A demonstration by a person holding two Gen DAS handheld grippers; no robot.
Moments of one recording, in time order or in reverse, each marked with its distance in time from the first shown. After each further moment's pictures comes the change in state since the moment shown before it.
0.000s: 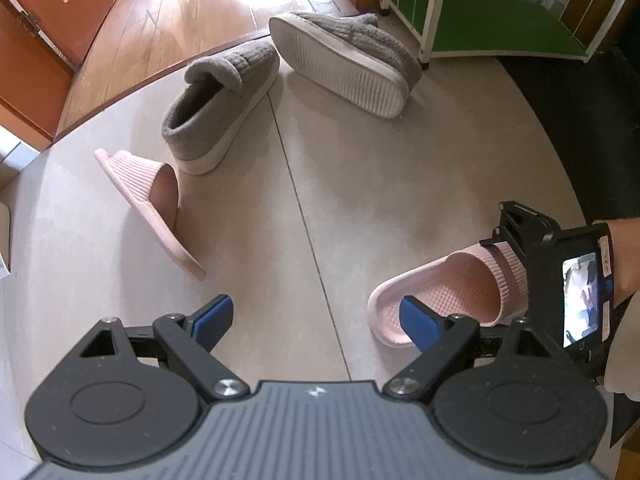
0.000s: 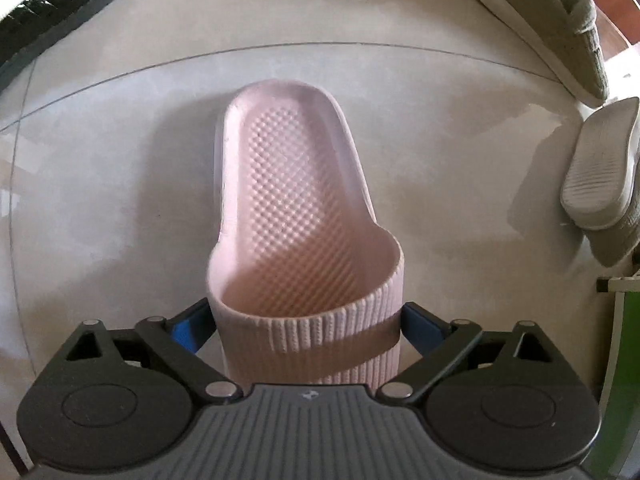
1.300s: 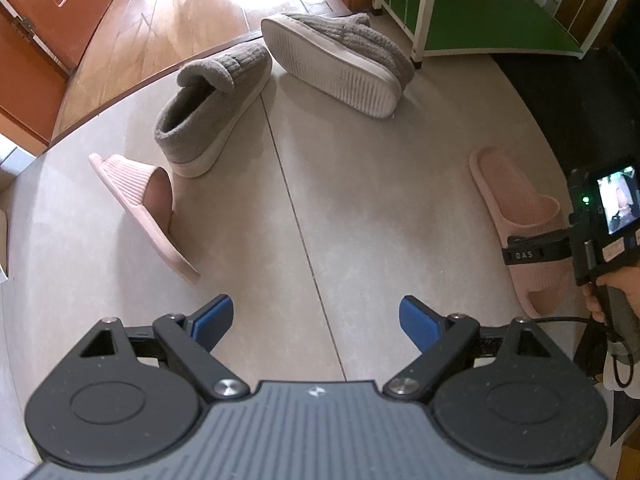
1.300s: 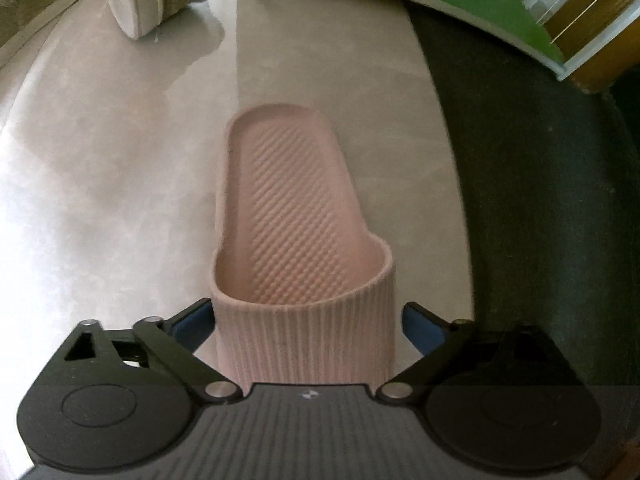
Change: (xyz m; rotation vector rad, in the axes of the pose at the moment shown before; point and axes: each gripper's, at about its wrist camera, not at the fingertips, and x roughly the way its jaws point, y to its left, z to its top) left arm -0.001 -0.007 0.001 0.021 -0.003 -0.009; right arm 0.007 -0.104 -0.069 1.401 0.132 -0.253
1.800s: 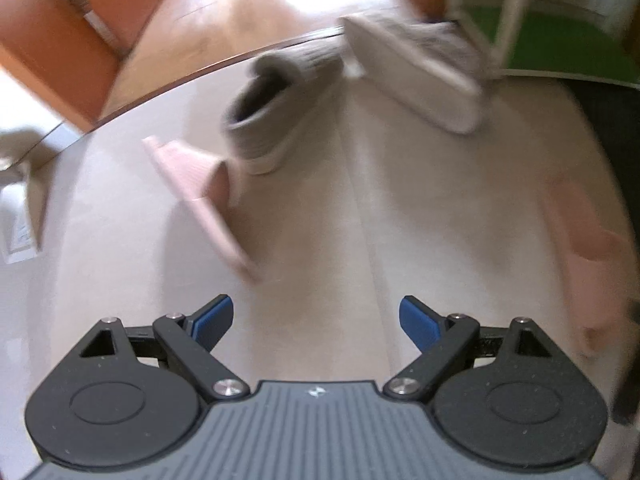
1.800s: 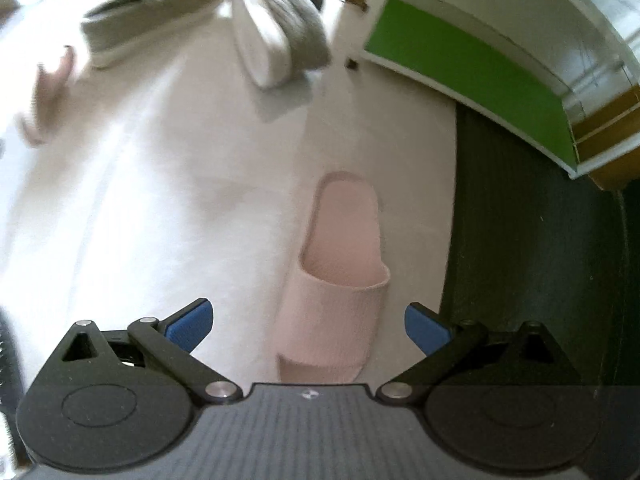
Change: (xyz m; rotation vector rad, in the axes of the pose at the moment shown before) left arm 0.028 0.055 0.003 -0.119 -0.003 0.151; right arm -0.147 0.019 -0.003 -0.271 -0.043 0.121
